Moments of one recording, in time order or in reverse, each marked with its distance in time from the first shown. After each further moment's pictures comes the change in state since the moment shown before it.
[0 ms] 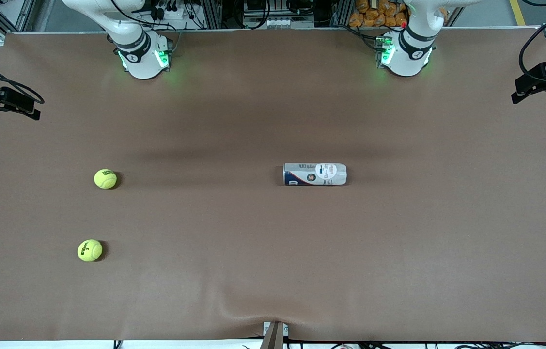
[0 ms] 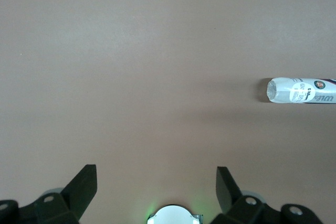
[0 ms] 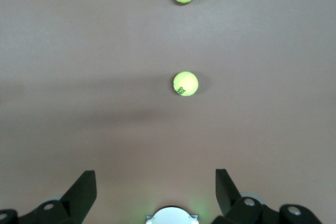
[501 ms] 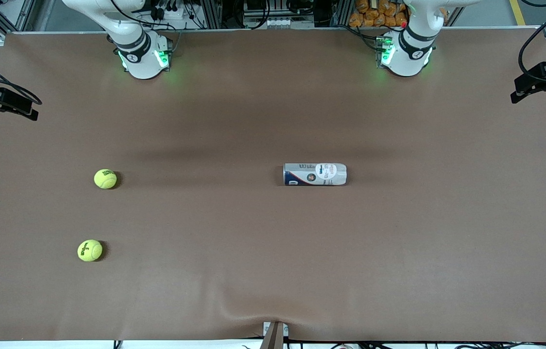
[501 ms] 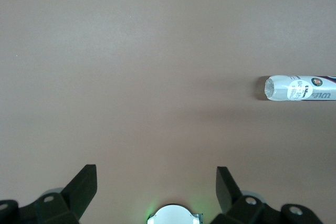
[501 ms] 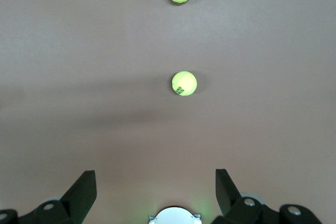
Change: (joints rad) left arm 0.002 0.002 0.002 -0.002 -0.011 0.000 0.011; right arm -0.002 -0.003 -0.001 0.000 0.000 -0.002 0.014
